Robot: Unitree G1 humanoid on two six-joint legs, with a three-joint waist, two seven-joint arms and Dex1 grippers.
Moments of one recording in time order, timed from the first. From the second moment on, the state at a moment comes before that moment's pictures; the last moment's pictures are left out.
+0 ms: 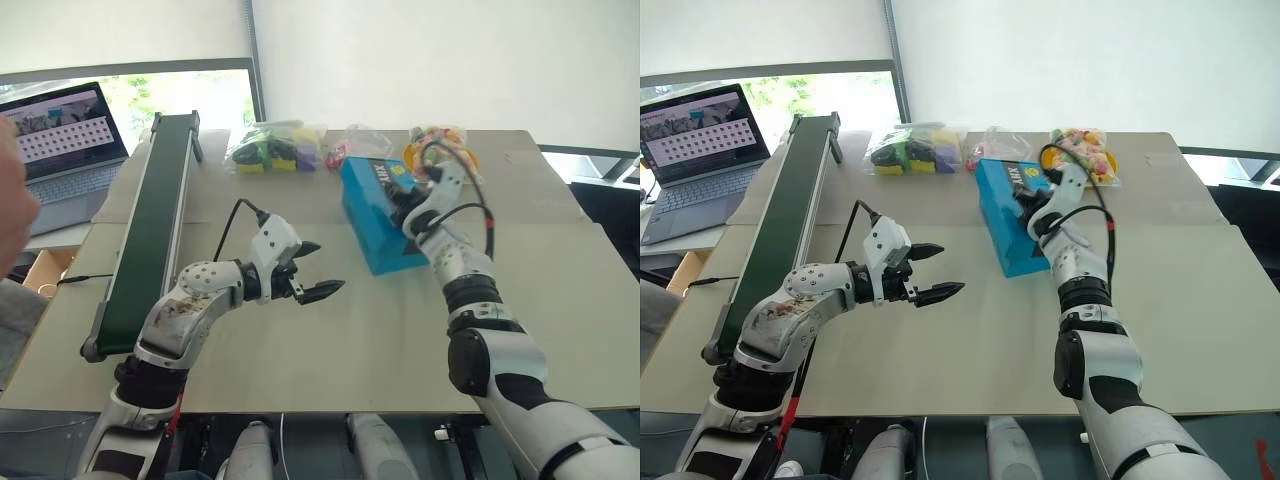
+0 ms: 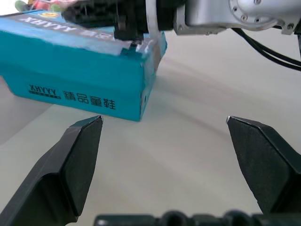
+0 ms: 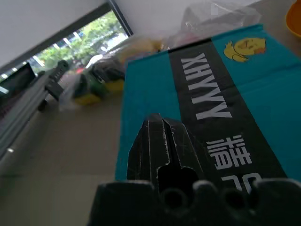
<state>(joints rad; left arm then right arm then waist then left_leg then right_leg) -0.47 0.46 -0.15 -0.27 -0.36 0.66 -0.77 -1.05 -0.21 -0.20 1.04 0.30 0.17 0.29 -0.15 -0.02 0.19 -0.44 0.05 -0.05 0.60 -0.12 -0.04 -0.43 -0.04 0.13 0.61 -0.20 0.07</state>
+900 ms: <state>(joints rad) -0.33 0.34 0.10 -0.36 -0.48 0.72 -0.48 -0.68 -0.39 -0.19 0.06 0.35 0.69 0.32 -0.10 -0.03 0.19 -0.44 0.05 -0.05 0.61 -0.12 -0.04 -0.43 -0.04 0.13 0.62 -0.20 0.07</state>
